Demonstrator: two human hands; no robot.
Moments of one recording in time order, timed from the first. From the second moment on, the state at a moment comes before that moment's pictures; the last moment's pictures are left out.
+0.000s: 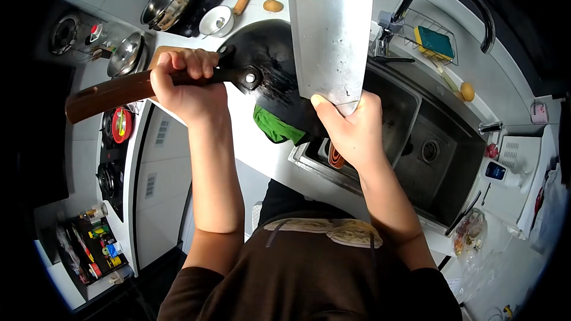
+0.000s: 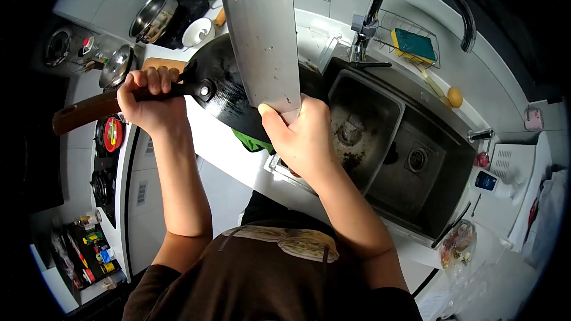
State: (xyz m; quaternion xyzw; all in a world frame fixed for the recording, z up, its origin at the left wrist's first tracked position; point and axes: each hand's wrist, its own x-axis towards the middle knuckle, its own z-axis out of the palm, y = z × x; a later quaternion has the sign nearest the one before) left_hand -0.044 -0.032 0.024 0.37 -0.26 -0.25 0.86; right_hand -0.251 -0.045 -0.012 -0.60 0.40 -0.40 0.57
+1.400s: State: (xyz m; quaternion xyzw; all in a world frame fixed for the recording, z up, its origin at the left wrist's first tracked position) left_hand -0.023 -0.029 0.016 0.33 -0.29 -0.29 0.85; right_hand -0.359 -0.009 0.018 -0.89 0.36 -0.18 0.22
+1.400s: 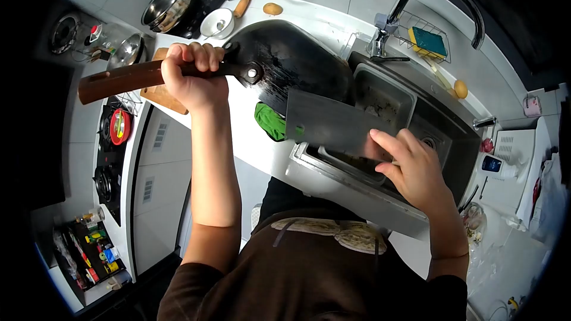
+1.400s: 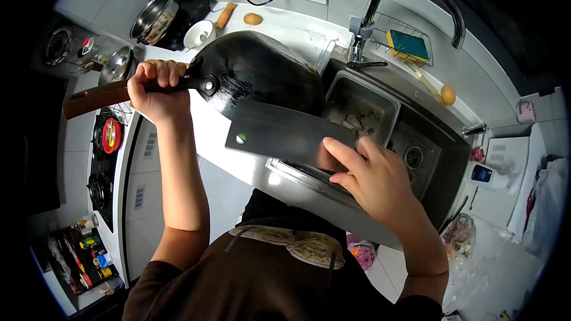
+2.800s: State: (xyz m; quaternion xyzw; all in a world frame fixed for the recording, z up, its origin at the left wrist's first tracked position) left_hand -0.017 -0.025 0.011 0.32 -0.32 -0.30 0.84; right_hand -0.360 0.013 0.043 -0.92 0.32 -0.14 0.17
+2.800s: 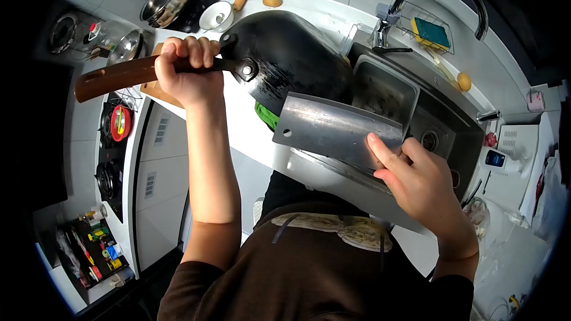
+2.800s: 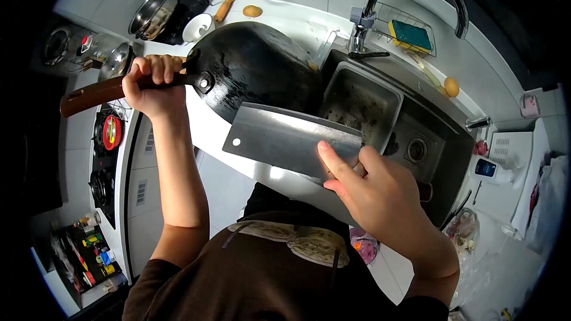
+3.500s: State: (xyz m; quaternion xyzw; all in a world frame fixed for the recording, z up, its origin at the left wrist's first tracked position) left_hand -0.009 -0.020 0.007 0.32 -0.31 -0.30 0.84; right_hand -0.363 0.015 0.033 -0.91 0.33 -0.16 0.18
